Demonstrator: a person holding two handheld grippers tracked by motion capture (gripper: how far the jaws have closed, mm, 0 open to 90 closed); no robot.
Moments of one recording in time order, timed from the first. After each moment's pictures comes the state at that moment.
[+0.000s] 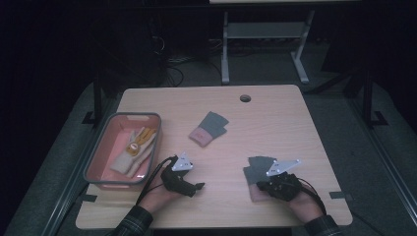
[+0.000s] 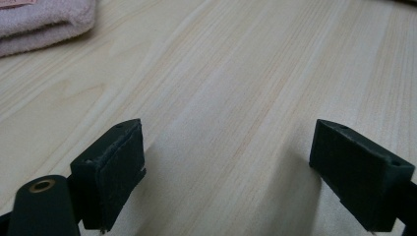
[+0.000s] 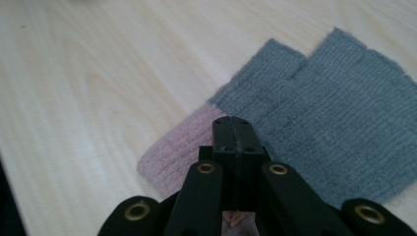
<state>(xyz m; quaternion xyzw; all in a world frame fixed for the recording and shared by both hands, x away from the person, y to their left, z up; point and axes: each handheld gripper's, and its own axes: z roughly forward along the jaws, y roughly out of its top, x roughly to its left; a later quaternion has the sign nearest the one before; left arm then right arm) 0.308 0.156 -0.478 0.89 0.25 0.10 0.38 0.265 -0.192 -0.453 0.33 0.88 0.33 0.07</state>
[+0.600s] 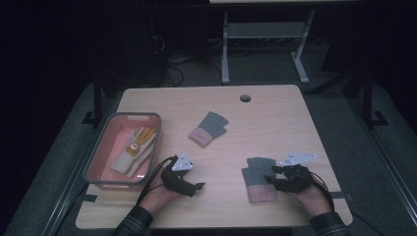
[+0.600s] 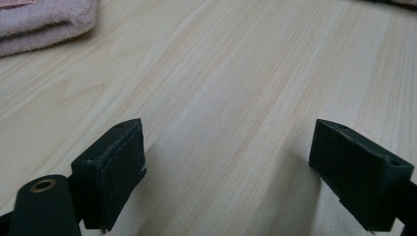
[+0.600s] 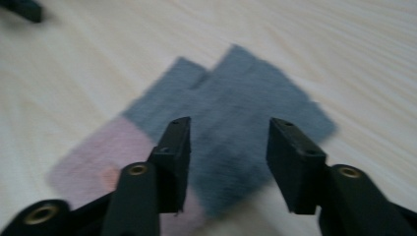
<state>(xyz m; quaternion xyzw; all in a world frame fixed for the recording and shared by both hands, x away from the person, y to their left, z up) 0.309 0.157 -0.477 0.89 0.25 0.11 0.37 0.280 -0.223 -0.448 0.38 0.84 0.36 0.12</state>
